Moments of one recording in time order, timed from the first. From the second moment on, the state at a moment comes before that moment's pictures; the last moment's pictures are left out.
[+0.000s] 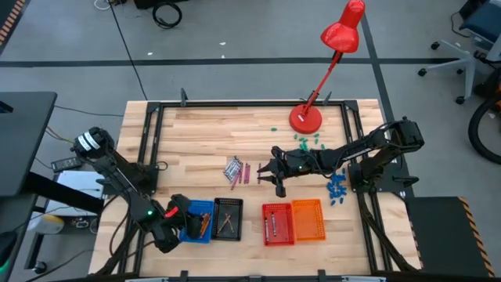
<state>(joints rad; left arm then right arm) -0.92 1.45 0.68 -0.39 -0.67 -1.85 0.06 1.55 0.67 0.47 0.03 -0.03</state>
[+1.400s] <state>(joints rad) -0.03 1.54 0.69 -0.03 -0.39 -0.60 0.06 1.55 0.62 0.45 0.14 -0.04</state>
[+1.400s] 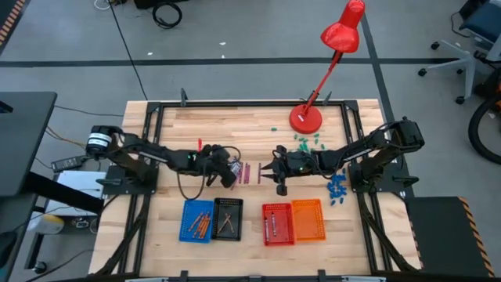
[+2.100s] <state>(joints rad) 0.00 1.56 0.69 0.15 -0.47 0.04 -0.01 1.56 0.93 -0.53 0.23 0.65</state>
